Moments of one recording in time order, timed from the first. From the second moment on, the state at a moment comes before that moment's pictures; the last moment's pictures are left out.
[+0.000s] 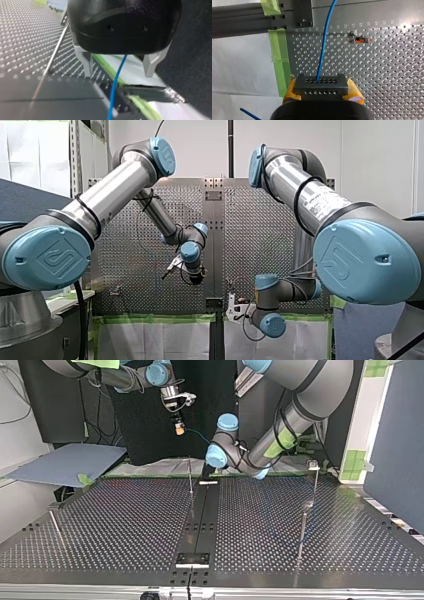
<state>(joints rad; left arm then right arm) -0.48 -2.39 -1.42 -3.12 -1.86 -1.29 2.15 -0.61 2.04 -1.33 1.55 1.67</state>
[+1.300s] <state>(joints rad) -0.60 -2.49 -1.42 -3.18 -1.67 -1.39 2.12 -0.61 2.04 -1.25 1.60 1.65</state>
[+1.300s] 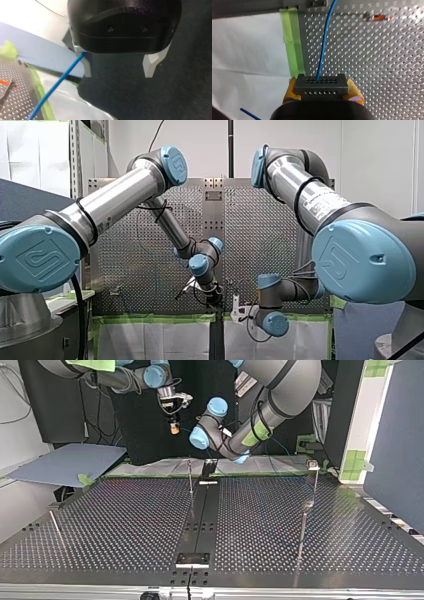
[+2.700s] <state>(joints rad) -0.66 -2.49 -1.42 -2.99 -1.56 -1.72 2.13 -0.61 2.02 -1.23 1.59 1.64</state>
